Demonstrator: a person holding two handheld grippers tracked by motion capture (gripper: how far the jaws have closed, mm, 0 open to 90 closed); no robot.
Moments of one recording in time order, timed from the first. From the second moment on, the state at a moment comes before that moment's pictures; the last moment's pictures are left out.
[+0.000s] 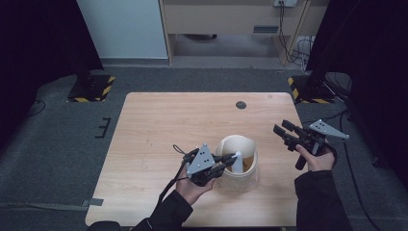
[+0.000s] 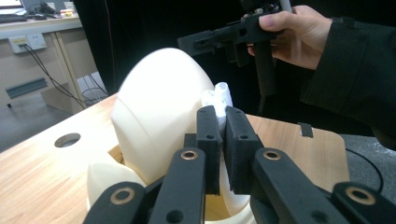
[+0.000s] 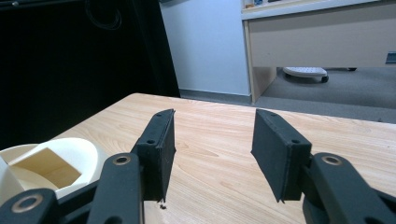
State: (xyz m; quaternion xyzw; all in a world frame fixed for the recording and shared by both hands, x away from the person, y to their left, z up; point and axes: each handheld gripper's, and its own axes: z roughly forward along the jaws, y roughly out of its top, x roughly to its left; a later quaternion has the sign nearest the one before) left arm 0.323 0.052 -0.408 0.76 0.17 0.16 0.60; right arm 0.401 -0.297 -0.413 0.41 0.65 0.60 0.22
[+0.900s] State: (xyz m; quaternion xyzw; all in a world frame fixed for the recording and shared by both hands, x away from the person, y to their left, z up) left arm 0.314 0.102 -0.421 0.76 0.24 0.13 0.59; right arm 0.403 -0.301 -0.421 0.43 0.65 0.59 0.22
